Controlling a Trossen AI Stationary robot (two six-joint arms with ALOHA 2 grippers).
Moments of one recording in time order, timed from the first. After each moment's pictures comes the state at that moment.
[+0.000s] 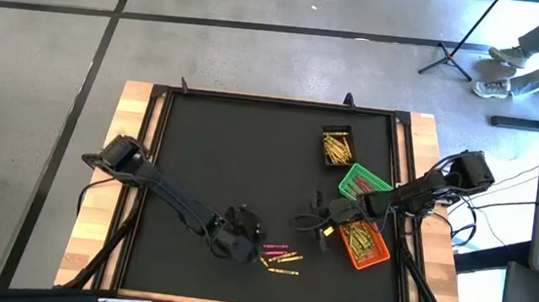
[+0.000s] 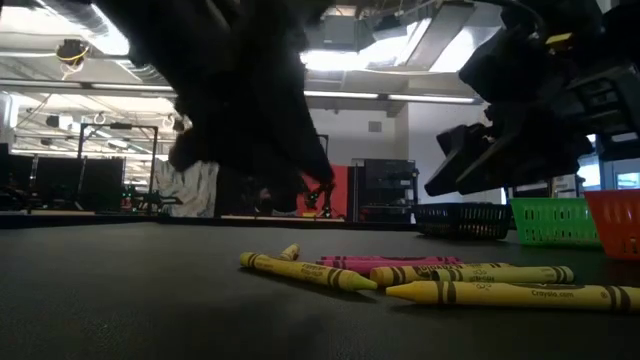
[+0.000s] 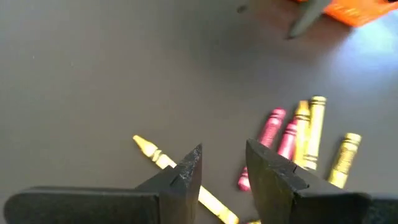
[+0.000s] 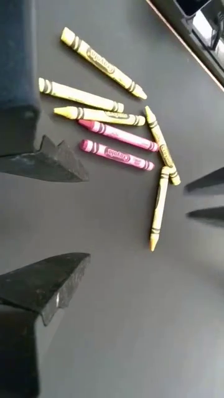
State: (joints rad) left arm -0.47 1.91 1.13 -0.14 -0.56 -1.07; right arm 0.31 1.54 0.45 0.56 0.03 0.02
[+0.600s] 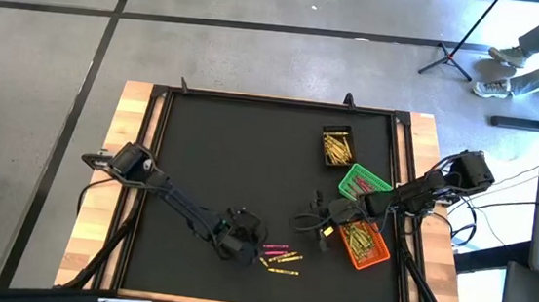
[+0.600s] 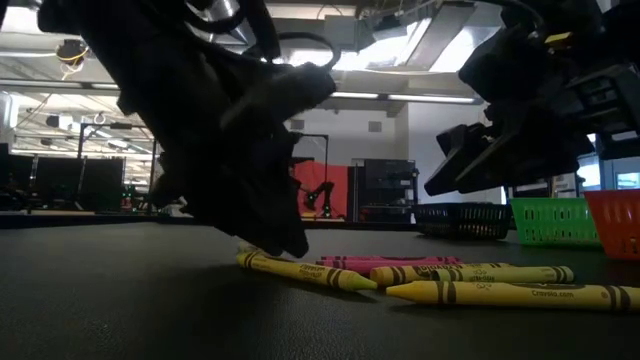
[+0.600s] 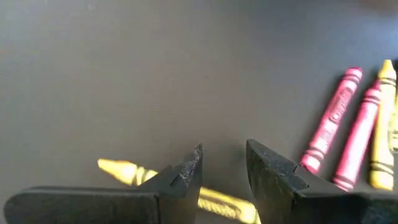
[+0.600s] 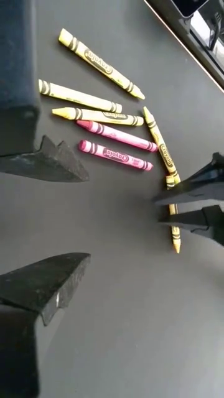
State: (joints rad) left arm -0.47 2.01 1.16 -0.23 -0.53 -1.14; right arm 0.31 1.54 0.45 0.56 0.03 0.03
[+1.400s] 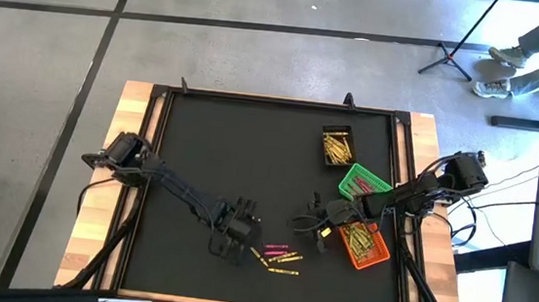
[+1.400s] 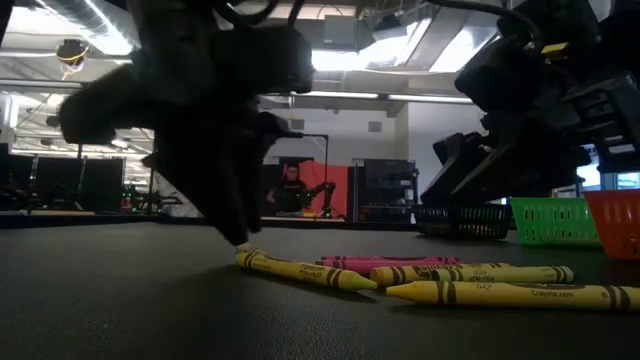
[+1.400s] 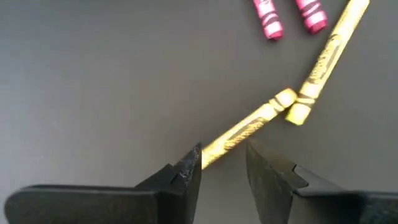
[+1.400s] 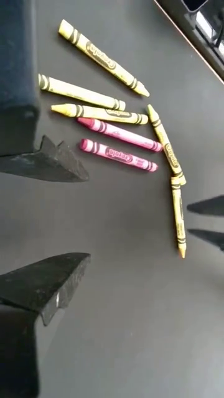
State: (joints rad) left arm -0.38 1.92 1.21 -0.49 -0.21 -0.10; right arm 0.31 1.60 0.46 0.61 0.03 0.03
